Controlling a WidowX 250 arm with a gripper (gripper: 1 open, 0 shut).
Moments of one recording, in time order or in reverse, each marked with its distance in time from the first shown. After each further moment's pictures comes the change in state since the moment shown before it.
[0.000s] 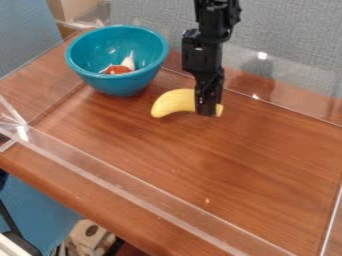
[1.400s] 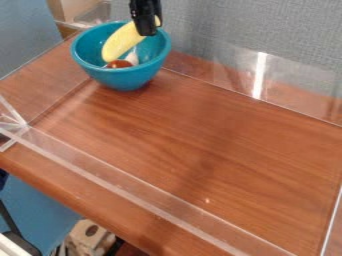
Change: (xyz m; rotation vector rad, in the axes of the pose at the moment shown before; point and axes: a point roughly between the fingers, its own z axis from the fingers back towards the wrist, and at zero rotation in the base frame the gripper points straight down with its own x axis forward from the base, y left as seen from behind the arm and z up) arm 0.109 -0.064 0.063 -0.028 0.099 0.081
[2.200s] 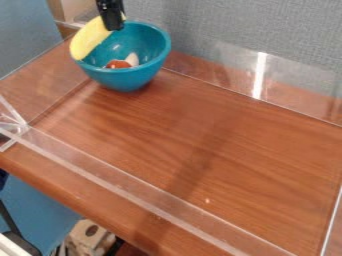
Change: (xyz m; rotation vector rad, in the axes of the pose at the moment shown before) arm 0.033 0.002 0.019 0.001 -0.002 0.284
